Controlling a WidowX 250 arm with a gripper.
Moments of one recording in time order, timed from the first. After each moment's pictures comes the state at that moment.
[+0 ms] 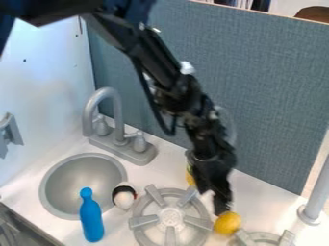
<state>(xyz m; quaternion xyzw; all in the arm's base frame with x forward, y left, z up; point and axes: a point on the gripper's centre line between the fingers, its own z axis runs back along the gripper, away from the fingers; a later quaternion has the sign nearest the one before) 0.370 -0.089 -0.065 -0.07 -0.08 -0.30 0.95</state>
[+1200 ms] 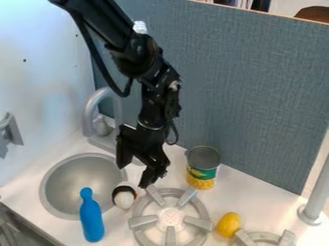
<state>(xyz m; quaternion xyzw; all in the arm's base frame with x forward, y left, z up) 0.320 0.016 -0.018 0.09 0.06 -0.09 0.99</state>
